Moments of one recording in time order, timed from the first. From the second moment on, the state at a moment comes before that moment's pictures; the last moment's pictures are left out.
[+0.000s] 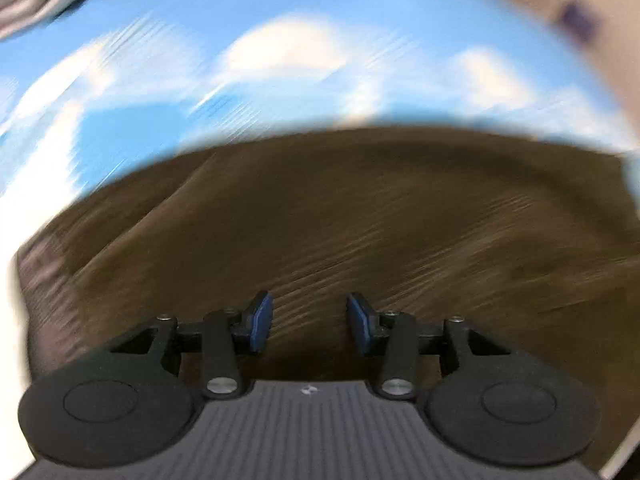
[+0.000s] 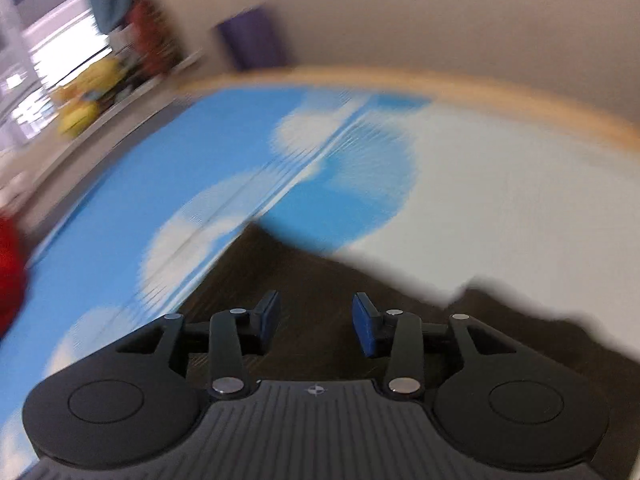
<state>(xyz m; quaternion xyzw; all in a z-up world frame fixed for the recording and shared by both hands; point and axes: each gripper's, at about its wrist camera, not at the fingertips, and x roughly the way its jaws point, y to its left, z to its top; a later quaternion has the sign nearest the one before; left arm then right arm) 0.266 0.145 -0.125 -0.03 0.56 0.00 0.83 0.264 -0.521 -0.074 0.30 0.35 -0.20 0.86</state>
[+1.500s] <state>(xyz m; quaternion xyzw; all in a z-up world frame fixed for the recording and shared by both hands) 0.045 0.286 -0.097 -0.17 0.58 0.10 0.79 0.066 -0.378 -0.001 0.06 0.32 -0.01 0.94</state>
